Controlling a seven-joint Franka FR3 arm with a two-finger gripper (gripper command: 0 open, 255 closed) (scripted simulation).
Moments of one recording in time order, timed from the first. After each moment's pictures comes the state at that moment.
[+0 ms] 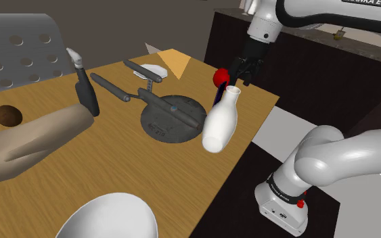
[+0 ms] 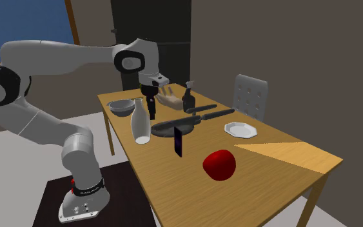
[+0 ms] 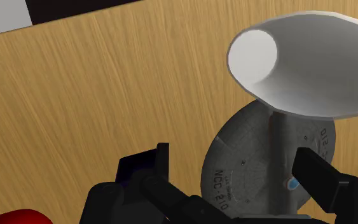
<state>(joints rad) 0.02 -0.74 -0.01 -2.39 0.10 1.66 0.15</state>
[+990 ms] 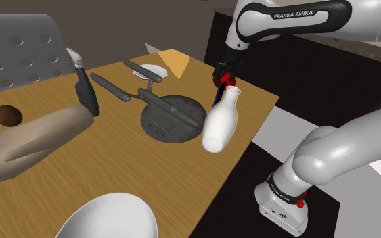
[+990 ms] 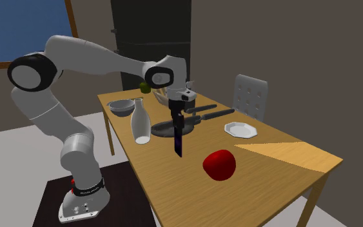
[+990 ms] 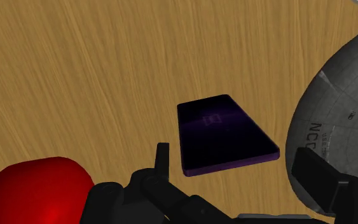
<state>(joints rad) -0.04 -0.40 -0.07 -2.30 -0.04 1.90 0.04</state>
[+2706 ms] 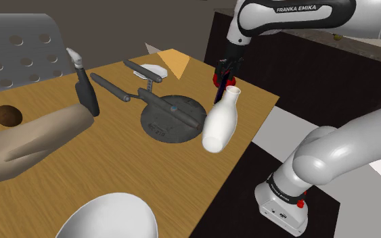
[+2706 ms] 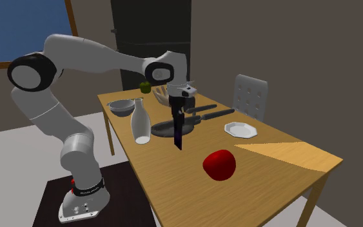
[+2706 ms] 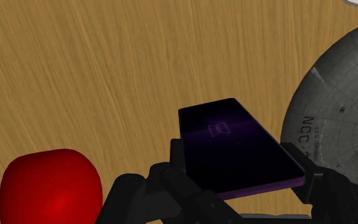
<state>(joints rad) -0.04 -0.40 -0.07 -2.26 -0.04 1.86 0.04</state>
